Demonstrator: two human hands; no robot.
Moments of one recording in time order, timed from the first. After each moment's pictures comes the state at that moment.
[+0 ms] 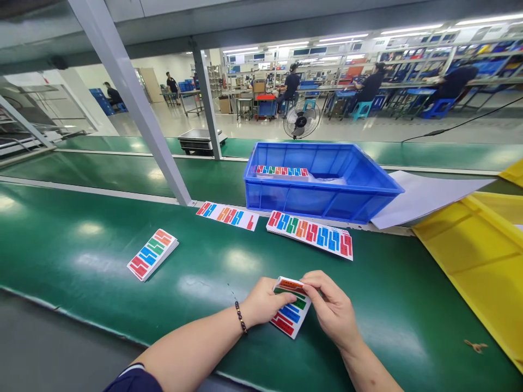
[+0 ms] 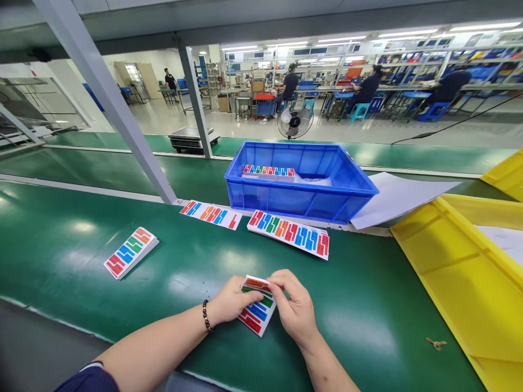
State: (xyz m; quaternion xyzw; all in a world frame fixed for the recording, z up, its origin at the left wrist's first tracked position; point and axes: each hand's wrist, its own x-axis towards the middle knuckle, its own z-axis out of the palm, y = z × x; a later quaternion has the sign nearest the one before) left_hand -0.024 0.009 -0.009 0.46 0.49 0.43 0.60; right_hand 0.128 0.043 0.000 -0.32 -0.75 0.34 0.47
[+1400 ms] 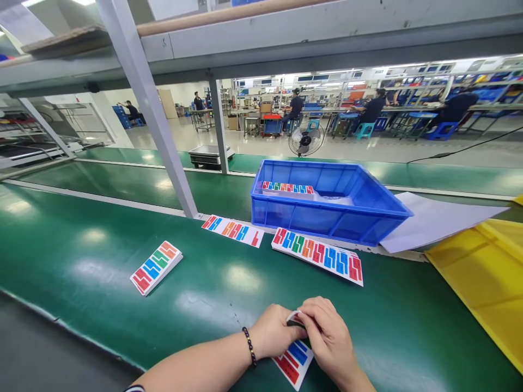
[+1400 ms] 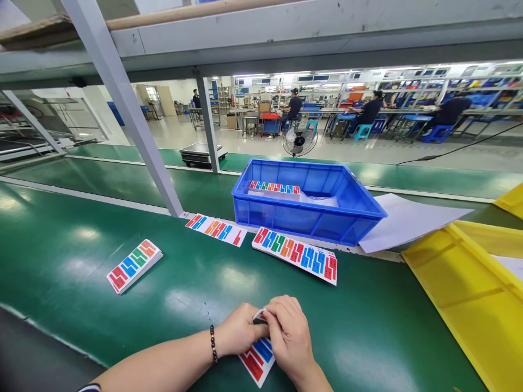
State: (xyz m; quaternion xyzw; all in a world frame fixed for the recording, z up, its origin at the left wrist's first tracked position) left_hand -0.017 0.014 -0.023 0.57 0.56 0.30 0.52; right_hand 0.116 0.044 -0.001 -0.27 -0.84 0.16 0.45
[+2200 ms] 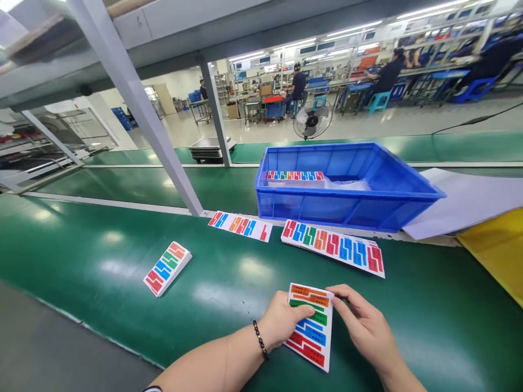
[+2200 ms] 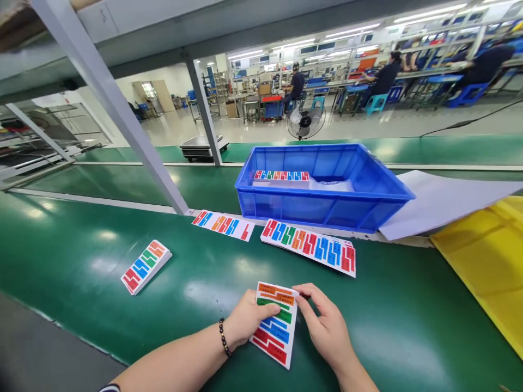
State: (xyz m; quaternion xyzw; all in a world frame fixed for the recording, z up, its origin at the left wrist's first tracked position) left_hand -0.019 0.019 -0.009 0.25 0.50 0.47 0.68; right_hand 0.144 0.067 -0.017 -0.41 -0.73 0.36 0.41
